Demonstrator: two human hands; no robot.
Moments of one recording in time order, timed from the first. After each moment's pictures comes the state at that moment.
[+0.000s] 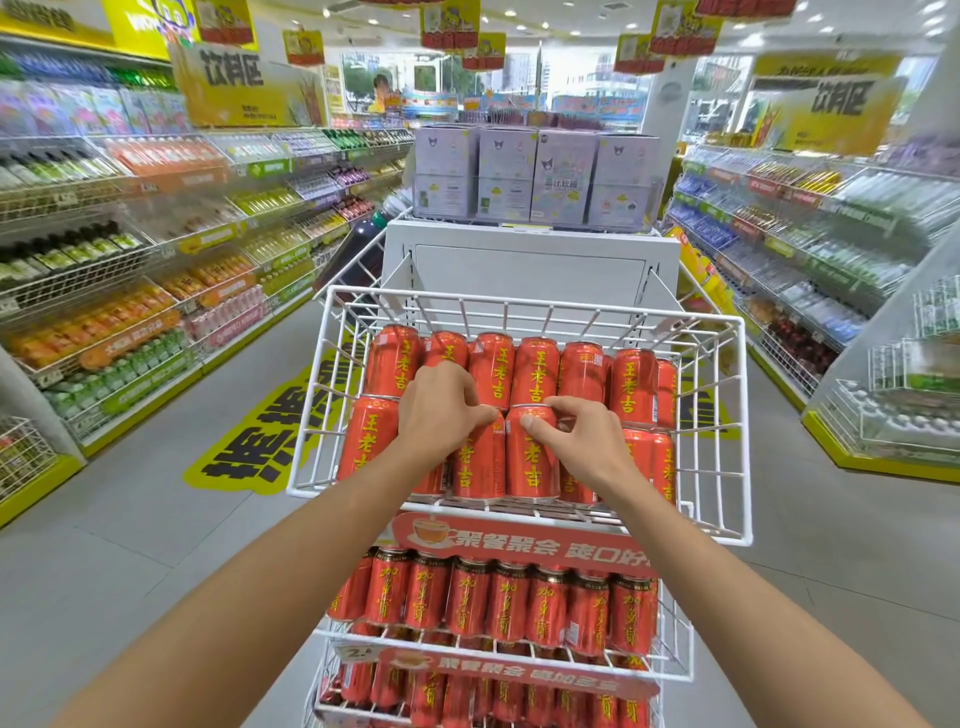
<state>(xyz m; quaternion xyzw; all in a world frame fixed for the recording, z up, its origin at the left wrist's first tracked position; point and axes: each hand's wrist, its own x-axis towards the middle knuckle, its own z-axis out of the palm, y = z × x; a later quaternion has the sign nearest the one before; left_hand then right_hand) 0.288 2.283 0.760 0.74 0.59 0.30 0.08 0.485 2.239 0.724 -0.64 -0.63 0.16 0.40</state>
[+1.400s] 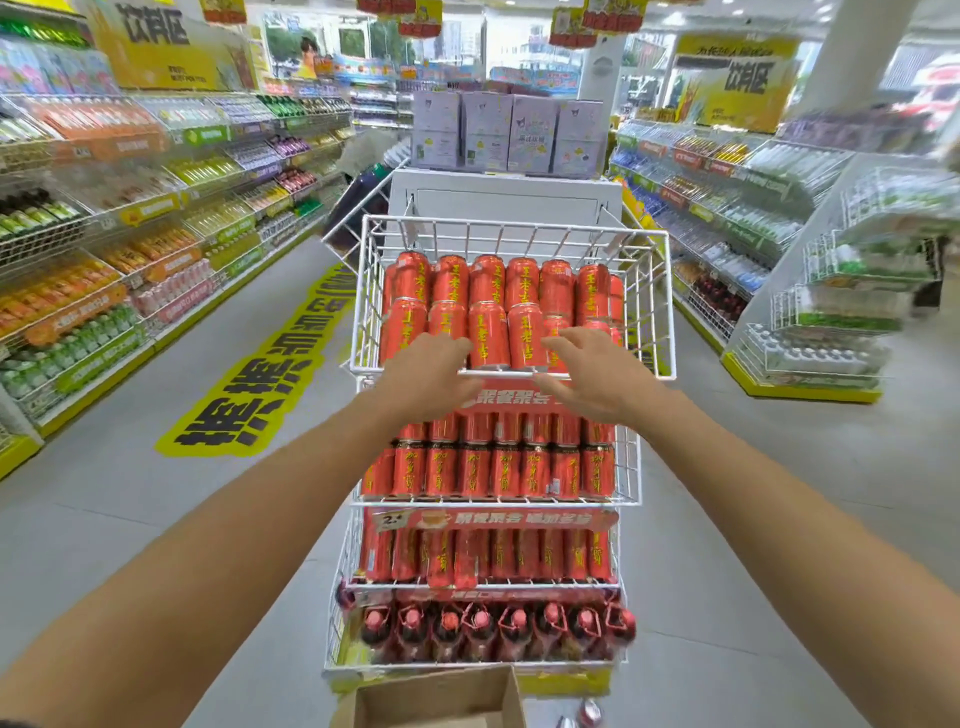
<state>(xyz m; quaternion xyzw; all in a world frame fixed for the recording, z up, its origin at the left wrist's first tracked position) 0.185 2.111 0.764 0.88 0.45 0.14 0.03 0.416 2.041 0.779 -0.68 -0.73 -0.04 0.05</state>
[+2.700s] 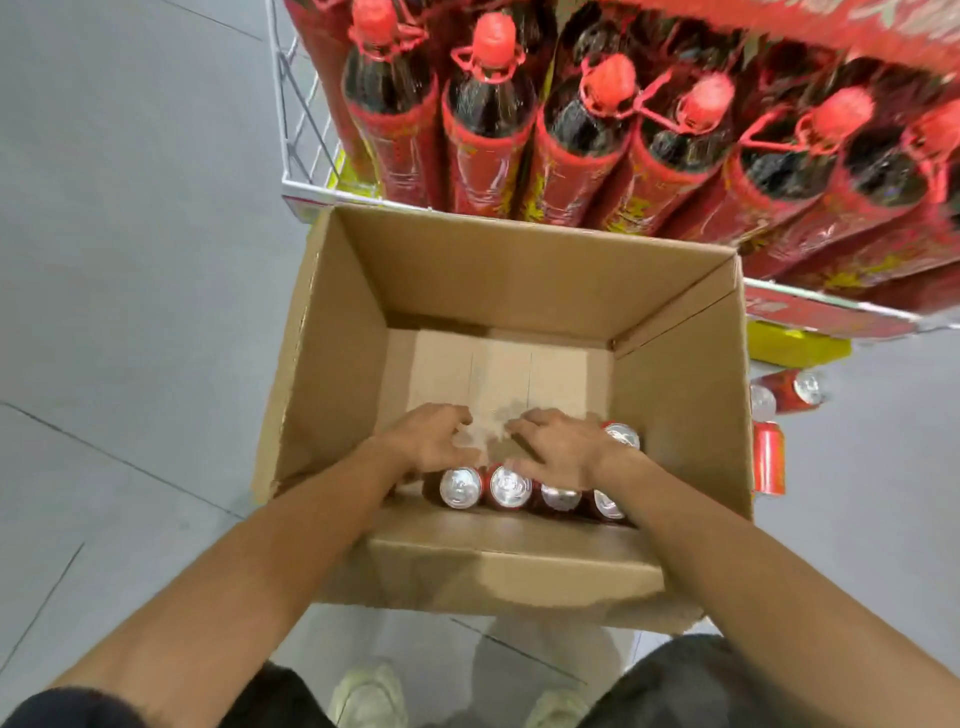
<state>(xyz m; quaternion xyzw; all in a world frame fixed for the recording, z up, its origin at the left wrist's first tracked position) 0.091 1.979 -0.310 0.70 0.52 -0.17 0.46 0.317 1.955 -0.288 -0.48 -0.77 0.33 -0.25</state>
